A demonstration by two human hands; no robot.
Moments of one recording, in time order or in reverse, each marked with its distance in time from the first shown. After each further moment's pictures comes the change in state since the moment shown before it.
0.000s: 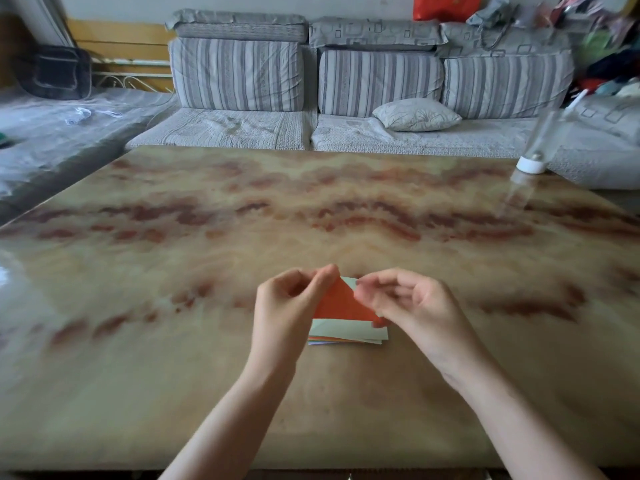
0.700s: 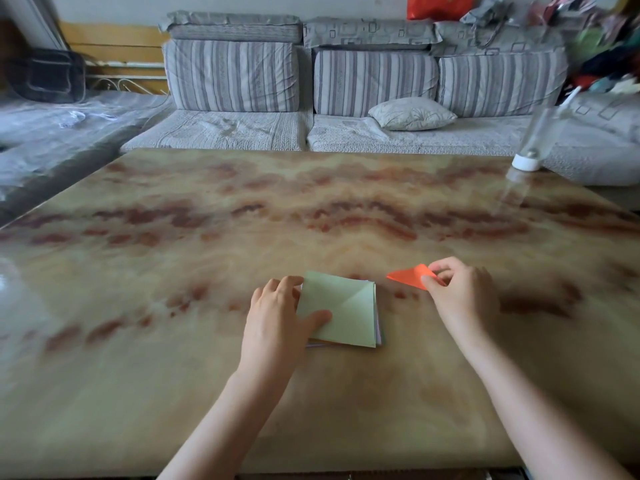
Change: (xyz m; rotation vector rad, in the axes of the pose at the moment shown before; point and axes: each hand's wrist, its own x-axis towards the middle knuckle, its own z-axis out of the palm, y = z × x) left_hand 0.015 -0.032 -0.011 0.853 -0.055 0.192; right_hand 0.057 0.066 -0.062 -0.860 0.628 -0.017
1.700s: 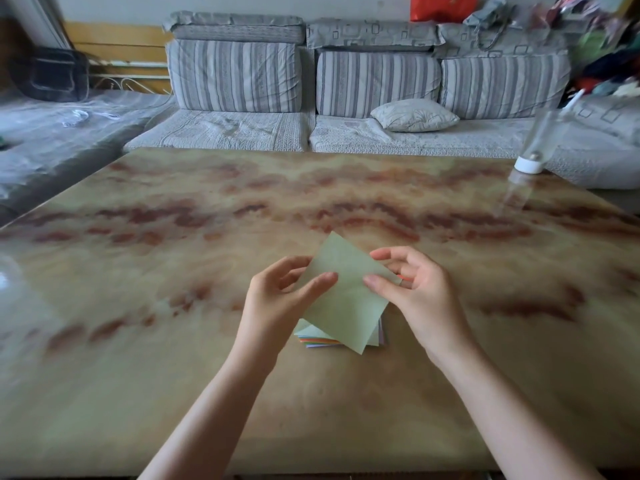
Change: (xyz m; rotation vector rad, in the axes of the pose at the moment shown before) left_hand 0.002 0.022 -0.027 -0.907 -0.091 -0.103; right_hand -0.042 -0.067 -0.020 0.948 -0.409 -0.056
